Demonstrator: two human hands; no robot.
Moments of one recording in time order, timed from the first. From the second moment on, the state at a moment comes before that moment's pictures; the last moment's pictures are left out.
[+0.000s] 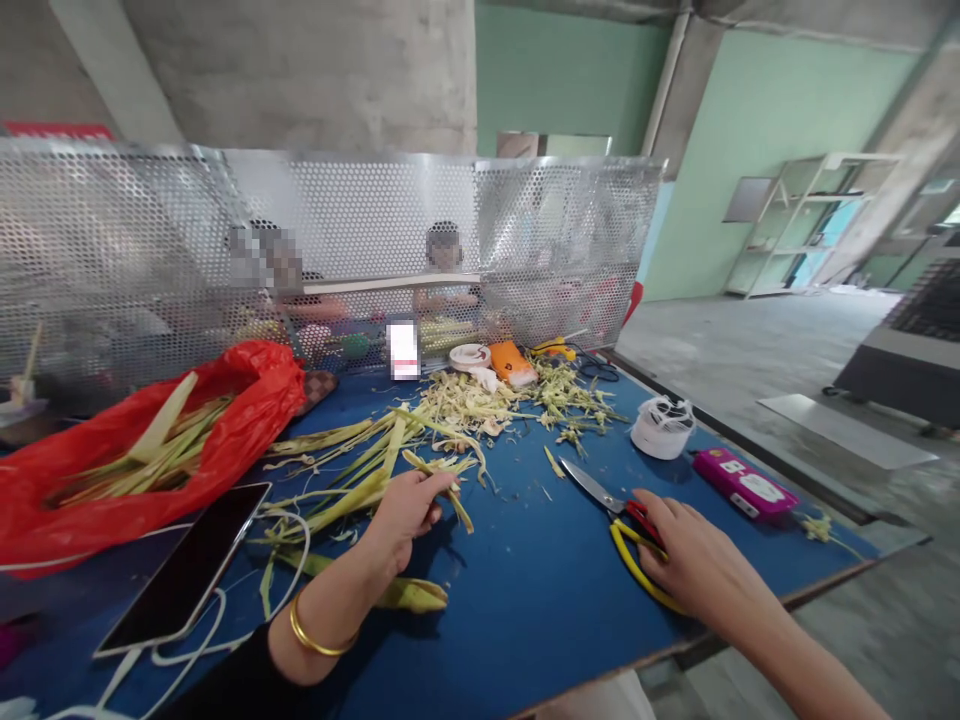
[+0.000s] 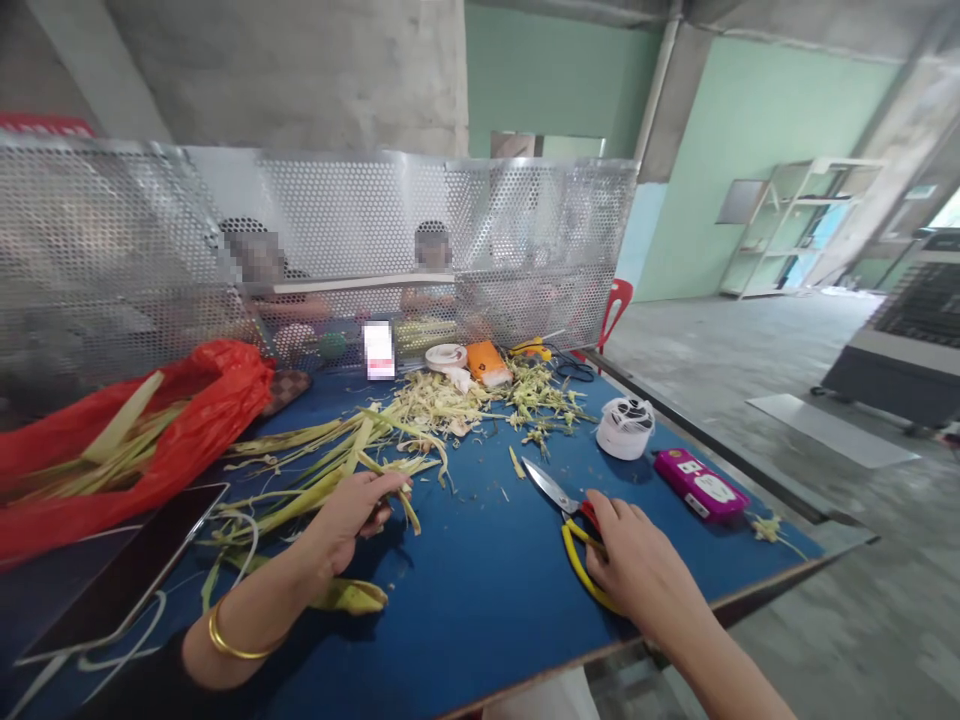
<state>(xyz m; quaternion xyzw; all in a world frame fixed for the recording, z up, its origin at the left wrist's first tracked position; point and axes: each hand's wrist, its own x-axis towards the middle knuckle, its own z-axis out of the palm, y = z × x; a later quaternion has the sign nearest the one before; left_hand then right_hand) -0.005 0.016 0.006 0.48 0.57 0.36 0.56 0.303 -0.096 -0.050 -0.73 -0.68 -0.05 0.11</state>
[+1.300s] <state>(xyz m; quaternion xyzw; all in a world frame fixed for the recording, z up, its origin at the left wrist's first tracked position) 0.001 0.004 0.000 0.48 0.48 0.42 0.60 0.182 -0.074 -0.010 -0.58 -0.60 0.41 0.38</state>
